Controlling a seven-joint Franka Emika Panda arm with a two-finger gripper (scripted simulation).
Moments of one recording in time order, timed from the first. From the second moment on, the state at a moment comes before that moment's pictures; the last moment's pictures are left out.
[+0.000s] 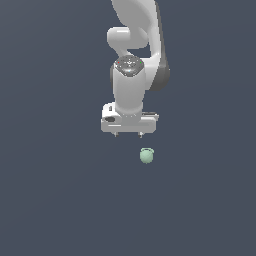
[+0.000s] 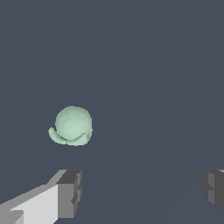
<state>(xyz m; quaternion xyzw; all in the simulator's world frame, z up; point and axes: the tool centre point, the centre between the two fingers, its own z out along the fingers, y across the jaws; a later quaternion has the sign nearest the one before) -0.005 0.001 0.175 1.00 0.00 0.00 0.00</state>
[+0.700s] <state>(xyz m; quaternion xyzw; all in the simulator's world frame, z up) -0.018 0.014 0.160 1.00 0.03 -0.02 0.01</state>
